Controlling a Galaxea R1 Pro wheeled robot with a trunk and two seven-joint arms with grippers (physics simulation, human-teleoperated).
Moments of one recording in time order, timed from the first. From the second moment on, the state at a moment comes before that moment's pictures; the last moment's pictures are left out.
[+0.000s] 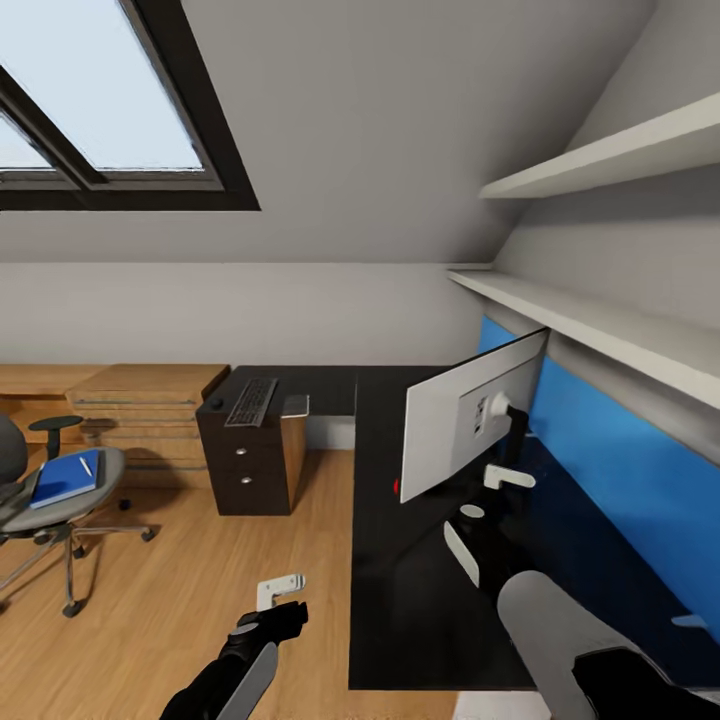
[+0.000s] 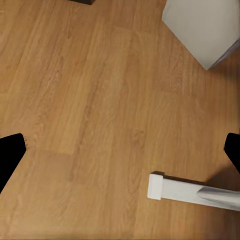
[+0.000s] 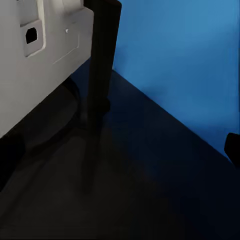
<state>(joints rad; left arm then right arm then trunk) -0.37 -0.03 -0.40 -0.83 0.56 0.29 0.43 -0.81 0.09 0.12 -0.45 -0.08 -0.04 -0.79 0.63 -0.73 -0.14</state>
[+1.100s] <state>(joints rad) -0.37 -0.03 -0.40 -0.83 0.56 0.28 0.42 -0.52 0.08 0.33 -0.96 -0.07 0.18 -0.73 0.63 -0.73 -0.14</state>
